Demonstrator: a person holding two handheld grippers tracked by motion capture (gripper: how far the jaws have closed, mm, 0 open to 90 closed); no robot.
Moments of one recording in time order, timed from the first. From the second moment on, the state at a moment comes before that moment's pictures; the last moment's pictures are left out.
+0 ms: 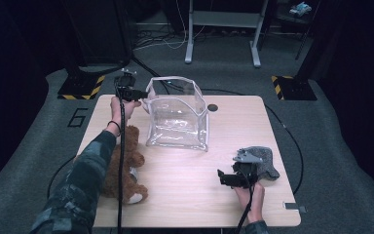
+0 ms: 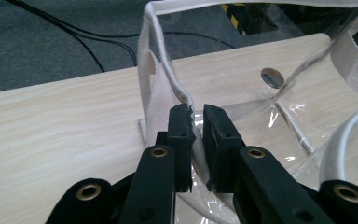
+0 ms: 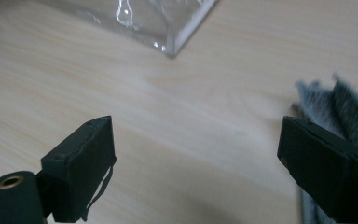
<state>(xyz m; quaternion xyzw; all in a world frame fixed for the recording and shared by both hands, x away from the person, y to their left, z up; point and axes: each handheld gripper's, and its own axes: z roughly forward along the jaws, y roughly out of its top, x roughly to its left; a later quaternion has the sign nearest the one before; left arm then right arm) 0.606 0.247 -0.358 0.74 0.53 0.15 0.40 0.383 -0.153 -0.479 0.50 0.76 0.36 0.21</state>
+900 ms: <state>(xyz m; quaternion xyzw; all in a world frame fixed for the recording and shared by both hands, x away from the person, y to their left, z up) 0.597 0.216 -0.351 0.77 0.47 0.15 0.40 0.497 -0.134 -0.372 0.49 0.74 0.42 0.17</state>
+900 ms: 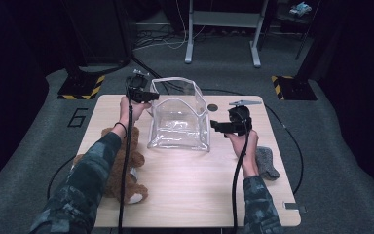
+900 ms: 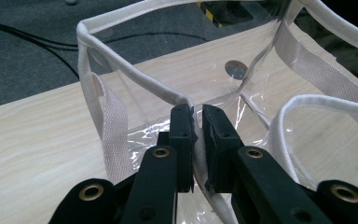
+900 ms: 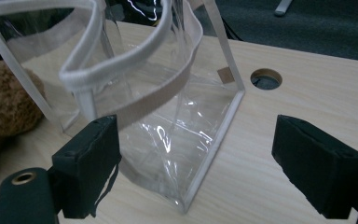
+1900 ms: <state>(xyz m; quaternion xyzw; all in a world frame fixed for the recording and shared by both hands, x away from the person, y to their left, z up) 0.597 0.231 -0.353 0.77 0.49 0.15 0.38 0.547 -0.088 -0.354 0.51 0.74 0.40 0.16</state>
